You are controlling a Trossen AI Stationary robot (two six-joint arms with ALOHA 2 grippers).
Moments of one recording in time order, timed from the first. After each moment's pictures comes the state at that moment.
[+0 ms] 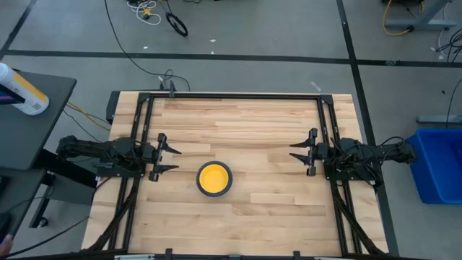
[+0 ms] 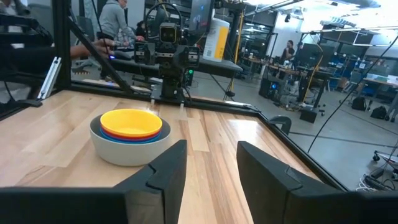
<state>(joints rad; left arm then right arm) -0.14 0.00 0.01 0.02 -0.06 0.11 0.11 0.03 0.02 0.03 0.21 -0.19</state>
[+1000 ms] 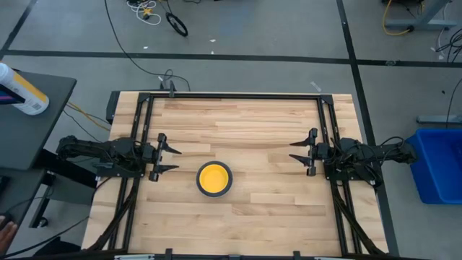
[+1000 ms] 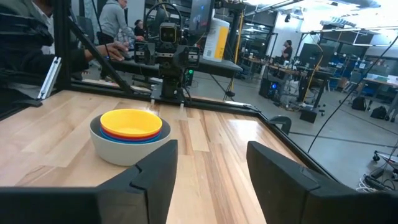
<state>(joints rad) -0.14 0.00 0.01 0.02 -0.06 0.11 0.11 0.03 0.02 0.03 0.21 -0.19</state>
